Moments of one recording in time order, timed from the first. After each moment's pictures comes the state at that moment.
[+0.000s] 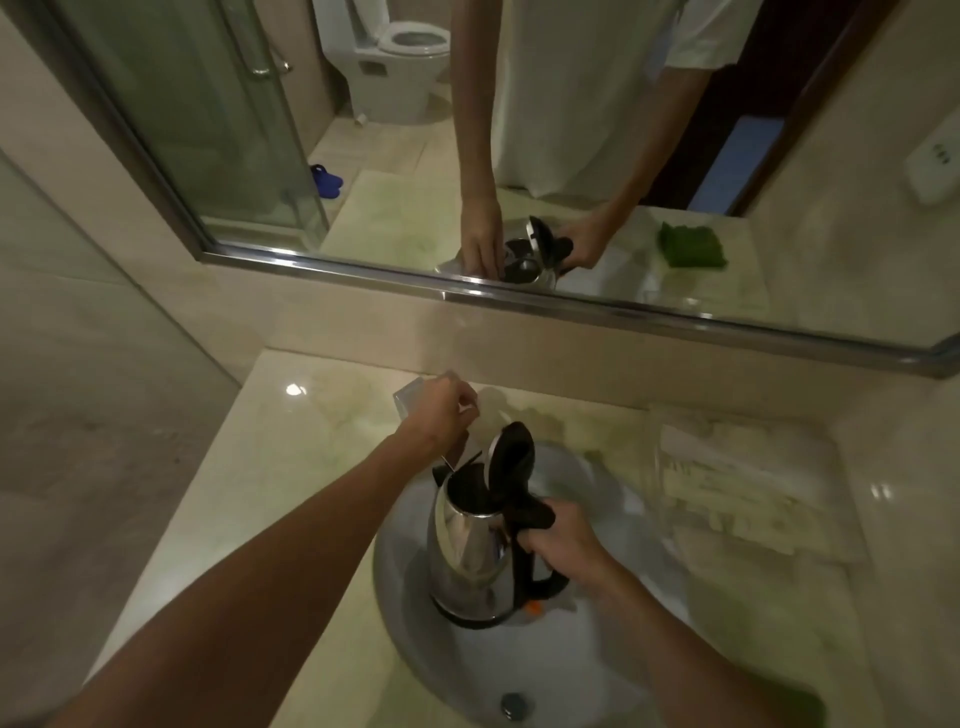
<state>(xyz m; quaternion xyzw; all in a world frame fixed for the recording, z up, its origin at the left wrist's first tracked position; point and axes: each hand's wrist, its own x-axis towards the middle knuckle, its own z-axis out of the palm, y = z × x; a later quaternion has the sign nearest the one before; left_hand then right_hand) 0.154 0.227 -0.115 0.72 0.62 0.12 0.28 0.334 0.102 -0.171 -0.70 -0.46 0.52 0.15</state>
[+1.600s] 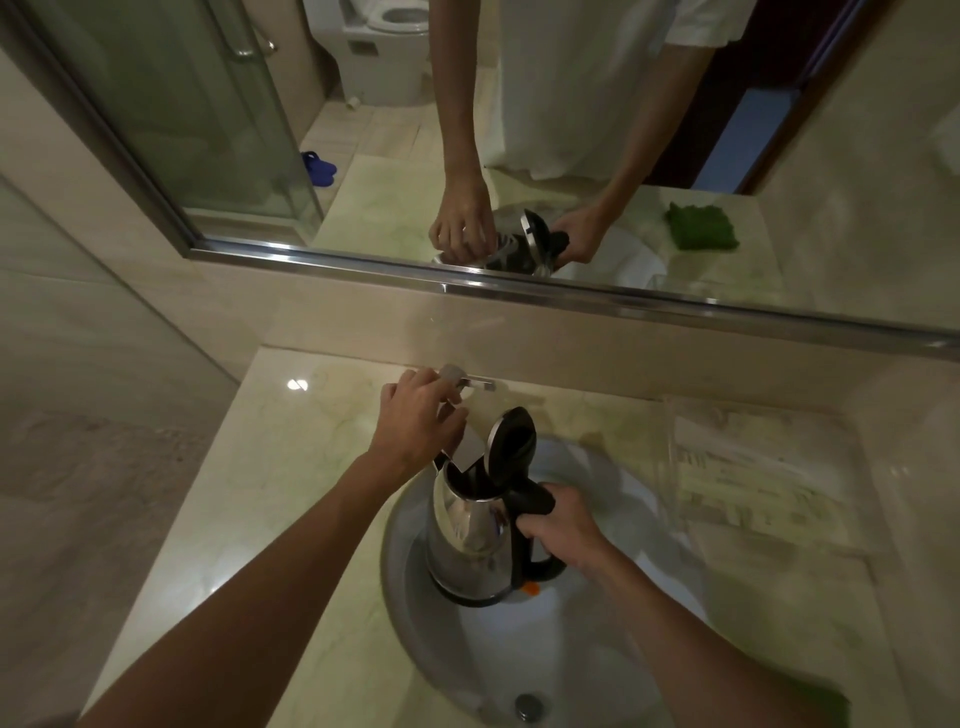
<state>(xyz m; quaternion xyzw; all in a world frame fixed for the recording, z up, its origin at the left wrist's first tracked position) 0.121 0.219 -0.124 0.76 0.61 0.15 0.18 0.321 0.118 -0.189 -0.70 -0.44 0.53 0.17</state>
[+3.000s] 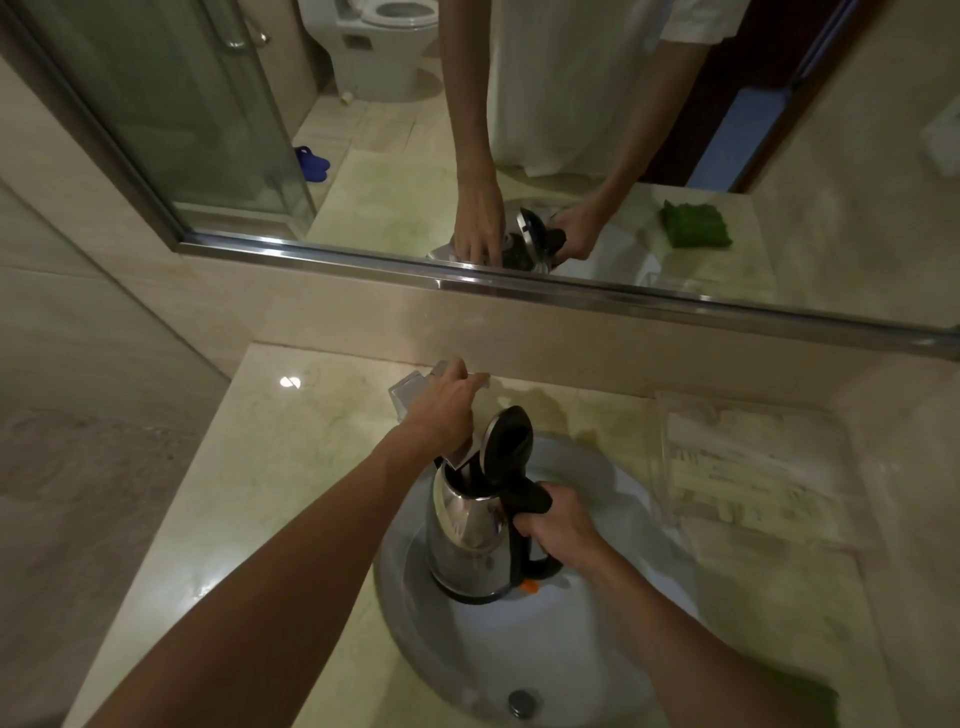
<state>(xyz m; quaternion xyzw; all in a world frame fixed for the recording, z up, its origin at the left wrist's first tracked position) 0.156 0.238 -0.132 0.79 0.56 0.00 0.23 0.322 0.115 -0.184 -0.71 -0.44 0.52 0.17</state>
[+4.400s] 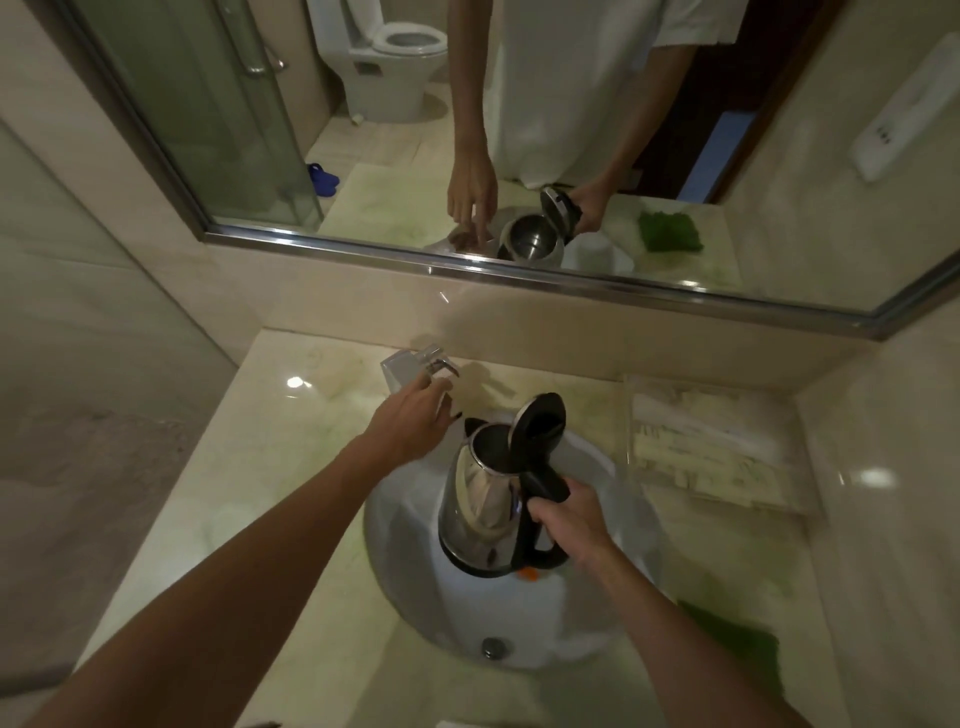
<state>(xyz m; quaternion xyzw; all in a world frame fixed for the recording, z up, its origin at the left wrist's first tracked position) 0.140 0.168 -0.117 0.79 0.57 0.07 0.22 0.355 0.051 -0.144 -0.73 -0.35 0.53 0.26</state>
